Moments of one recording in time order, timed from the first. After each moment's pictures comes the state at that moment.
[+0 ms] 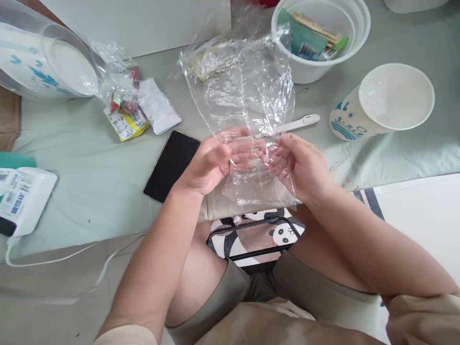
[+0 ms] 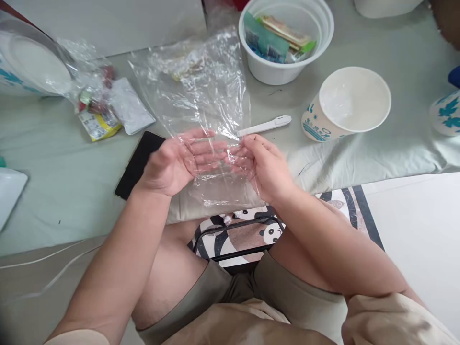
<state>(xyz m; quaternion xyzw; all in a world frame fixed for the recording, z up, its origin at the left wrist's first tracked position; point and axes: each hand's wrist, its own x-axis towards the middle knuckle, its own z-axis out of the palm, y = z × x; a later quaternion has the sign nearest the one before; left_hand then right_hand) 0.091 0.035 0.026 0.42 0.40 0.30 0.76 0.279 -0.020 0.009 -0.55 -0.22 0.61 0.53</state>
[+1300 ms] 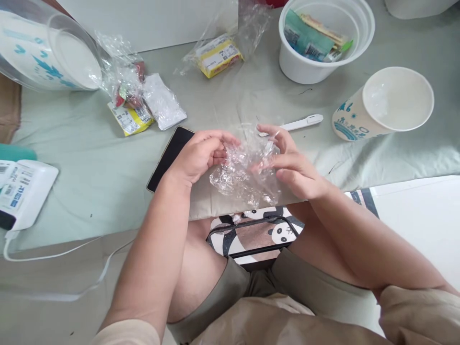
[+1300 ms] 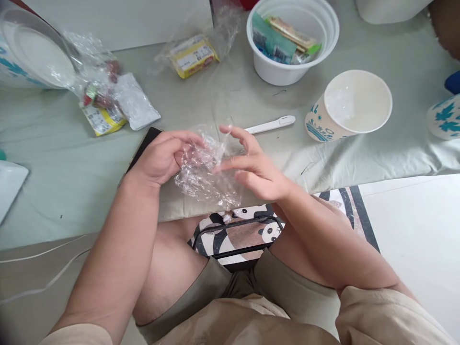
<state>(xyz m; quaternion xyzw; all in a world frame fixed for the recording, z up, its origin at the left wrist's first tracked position) 0.067 0.054 0.016 0.46 0.49 0.27 0.69 0.304 -0.018 -0.011 -0.36 -0.78 0.33 0.39</state>
